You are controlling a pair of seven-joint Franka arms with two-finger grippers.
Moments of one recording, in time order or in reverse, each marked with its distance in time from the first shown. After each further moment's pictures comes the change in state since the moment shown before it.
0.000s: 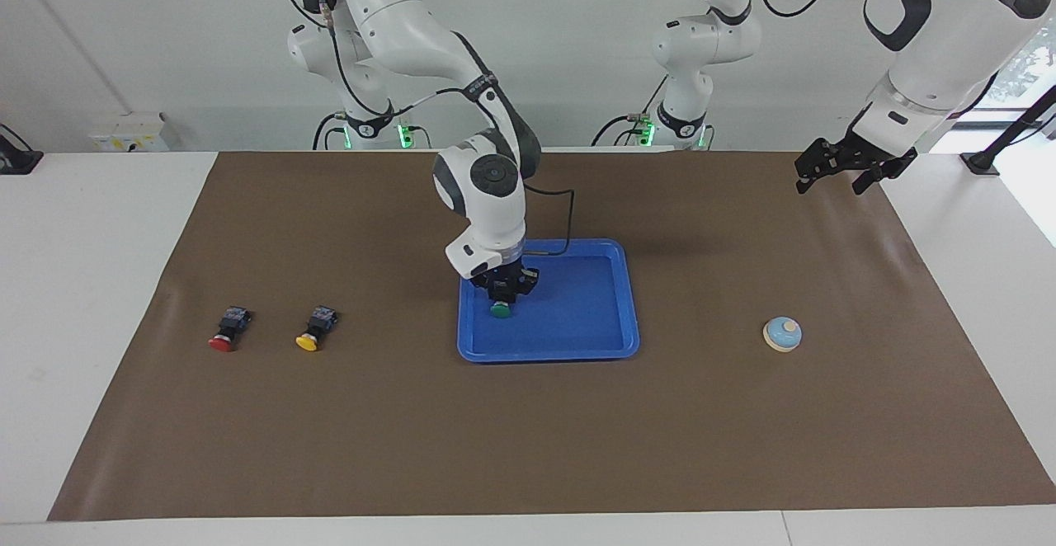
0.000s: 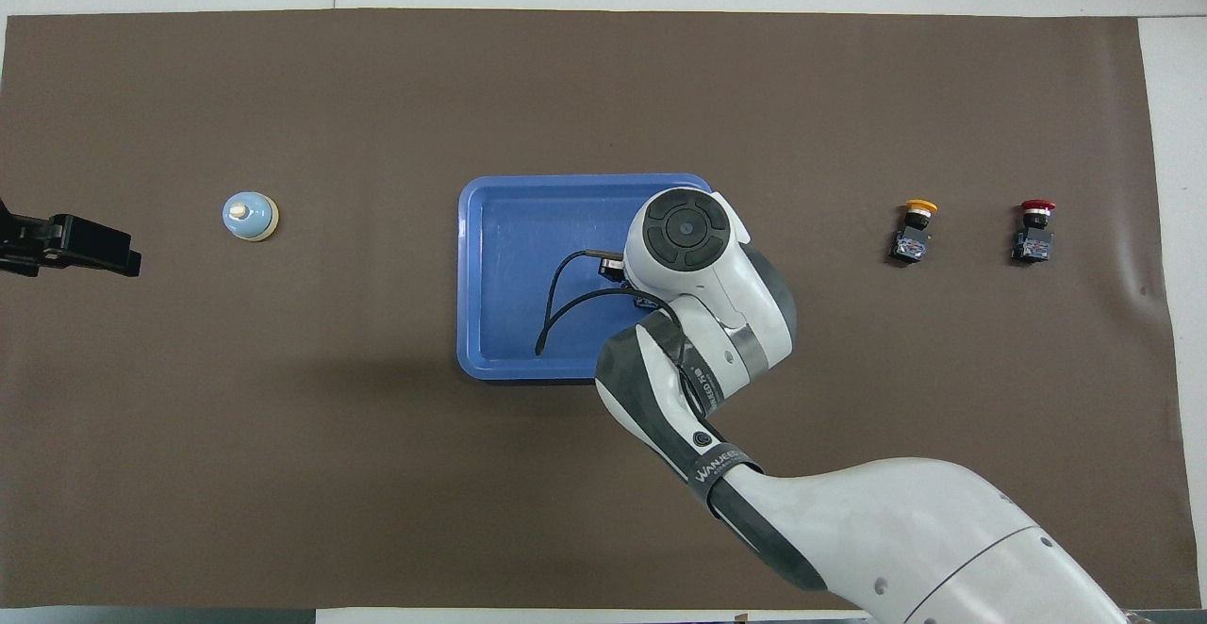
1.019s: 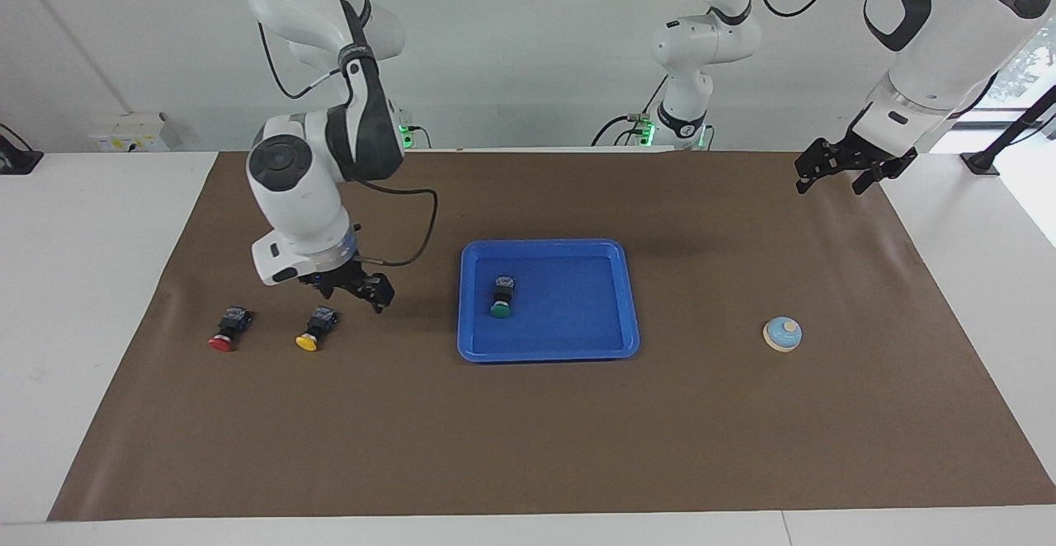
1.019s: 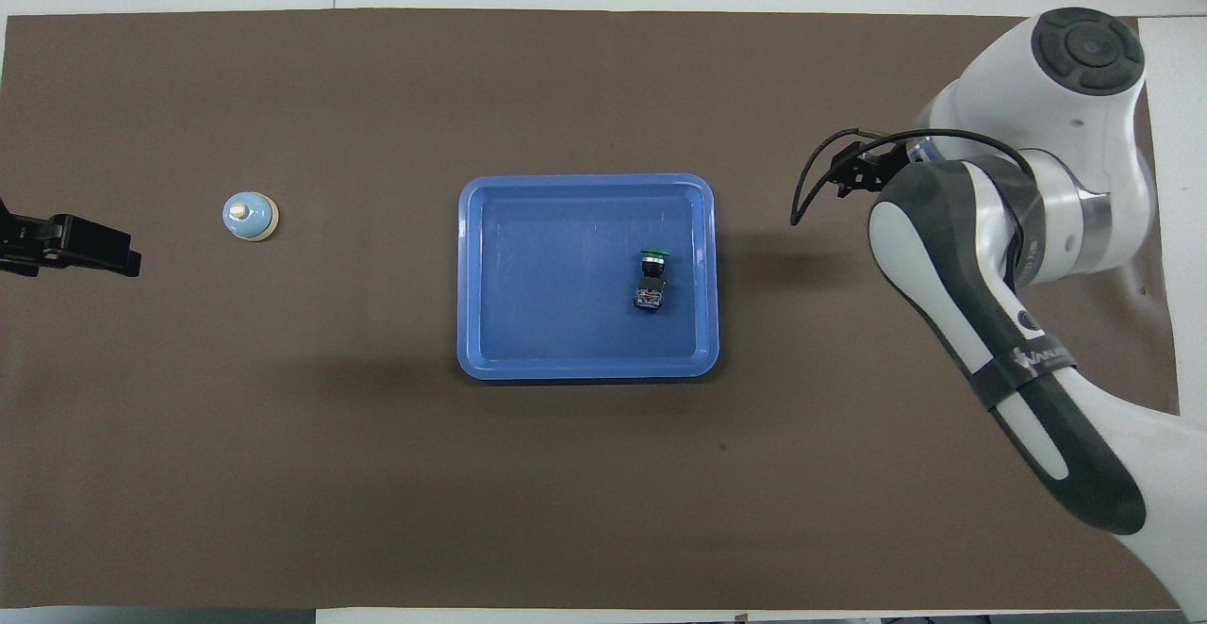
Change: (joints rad) left arm 0.000 0.000 0.000 0.000 0.000 0.000 0.000; right arm -0.417 -0.140 -0.029 0.093 -0.005 -0.289 -0.373
